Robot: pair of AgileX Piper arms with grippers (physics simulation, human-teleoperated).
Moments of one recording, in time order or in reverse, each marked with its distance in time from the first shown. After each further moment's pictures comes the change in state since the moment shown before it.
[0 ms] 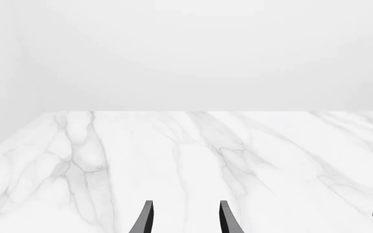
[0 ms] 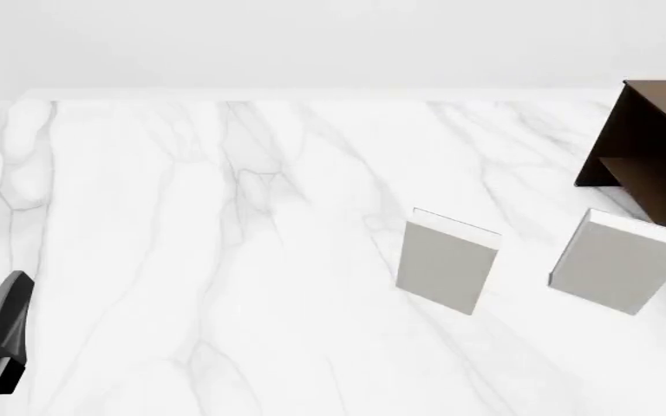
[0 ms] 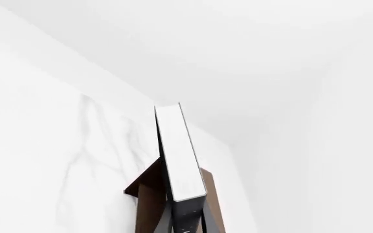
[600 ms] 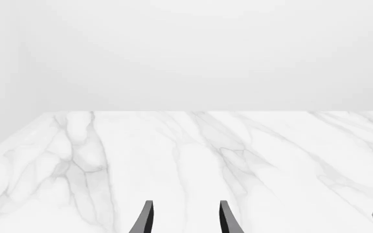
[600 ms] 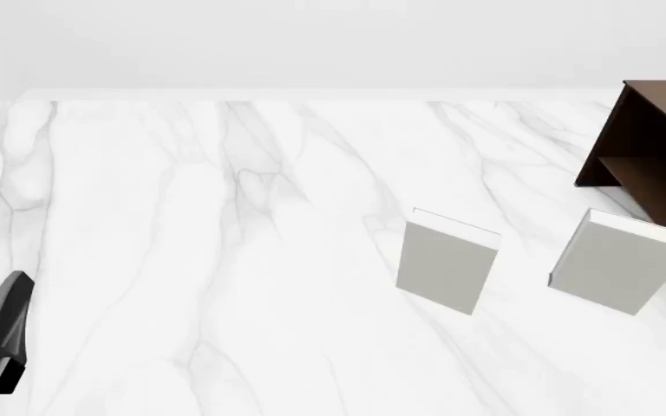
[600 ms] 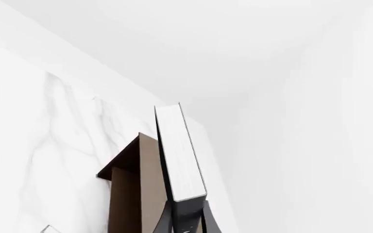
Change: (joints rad) left arm 0.000 0.000 0.000 0.000 0.000; right arm -0.123 0.011 -0.011 0.004 -0.058
